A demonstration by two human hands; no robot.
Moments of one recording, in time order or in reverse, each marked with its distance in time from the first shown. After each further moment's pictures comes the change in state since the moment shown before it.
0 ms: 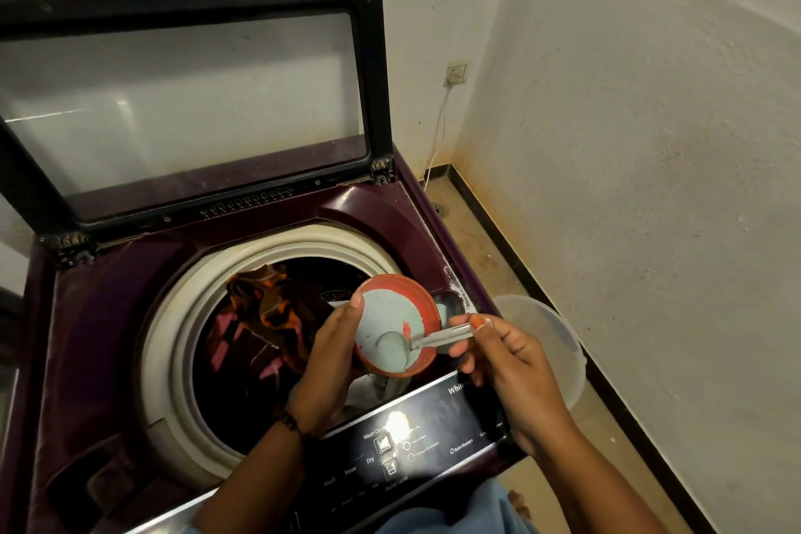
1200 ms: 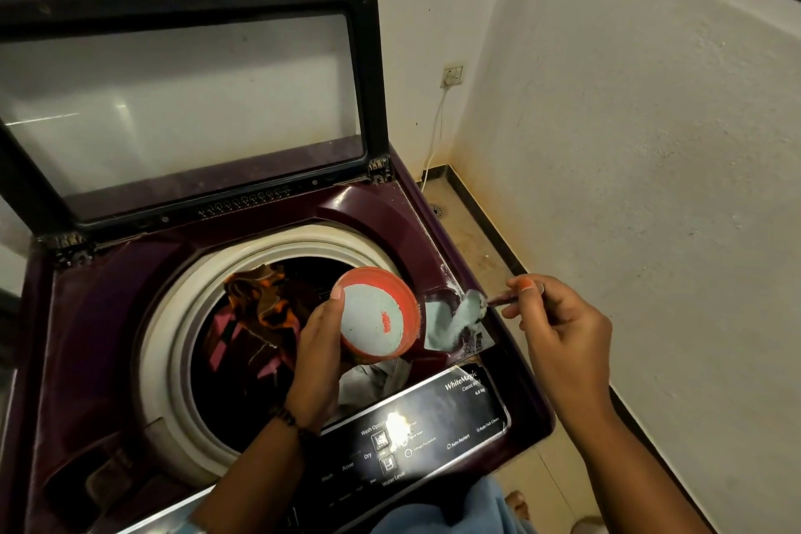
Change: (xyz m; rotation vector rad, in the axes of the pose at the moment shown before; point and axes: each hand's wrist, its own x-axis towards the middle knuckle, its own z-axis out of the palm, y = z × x) left_hand 0.004 -0.007 0.001 -0.054 0.169 0.017; right_hand 0.001 -0.033 -0.033 -0.424 0.365 -0.397
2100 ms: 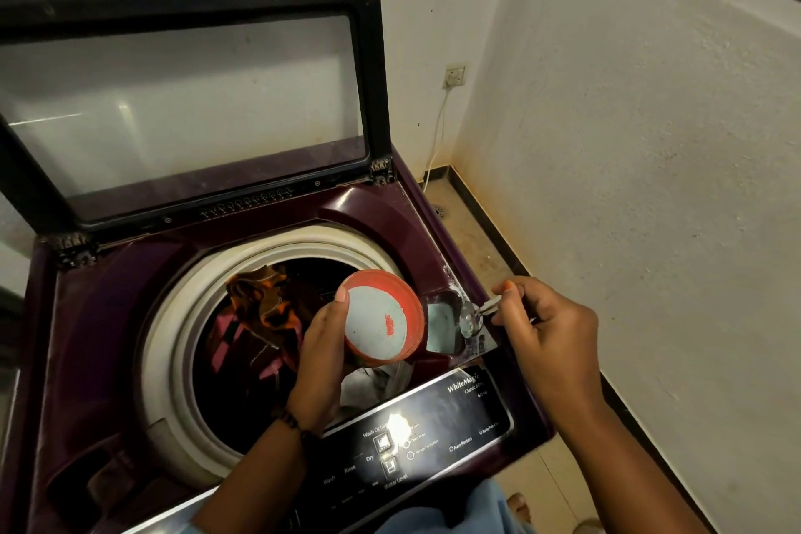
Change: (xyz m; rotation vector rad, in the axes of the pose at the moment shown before) left_hand -0.004 0.005 0.004 0.026 0.010 -0.012; right_hand 0.003 -0.002 0.006 -0.204 -0.073 -0.119
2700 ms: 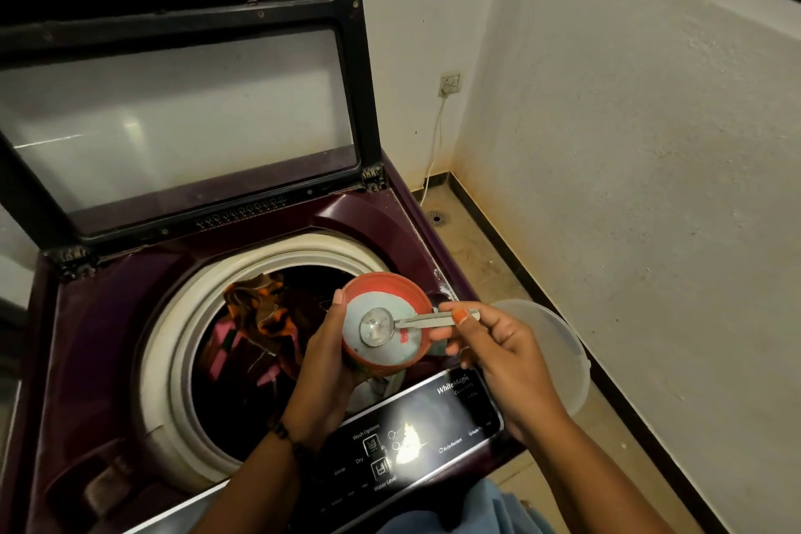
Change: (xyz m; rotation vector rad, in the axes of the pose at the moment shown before) left_hand -0.020 0.014 0.016 -0.061 -0.166 -0.085; right_hand -0.016 -0.001 0.017 0.696 -0.332 0.396
